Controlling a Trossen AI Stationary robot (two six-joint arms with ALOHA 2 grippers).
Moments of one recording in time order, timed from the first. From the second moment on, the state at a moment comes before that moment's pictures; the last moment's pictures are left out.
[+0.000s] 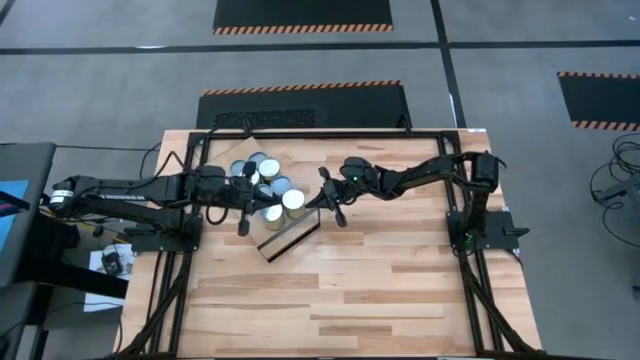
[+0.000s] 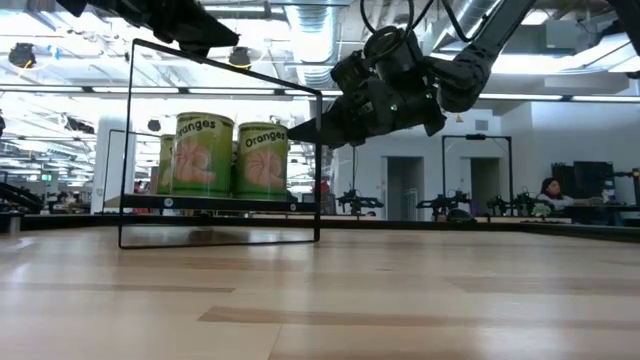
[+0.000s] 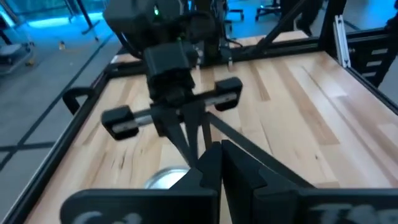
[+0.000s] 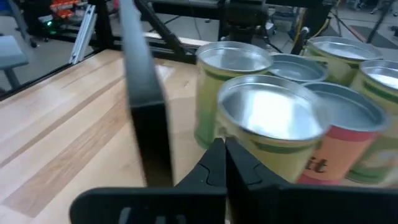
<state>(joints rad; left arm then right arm) 0.07 0.86 0.66 -0.13 0.05 0.14 -0.25 1.87 0.93 0.67 -0.52 -0.21</state>
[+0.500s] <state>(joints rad) 0.09 0.81 0.41 0.24 0.10 0.16 -0.35 1.45 0.66 0.52 -0.42 -0.30</state>
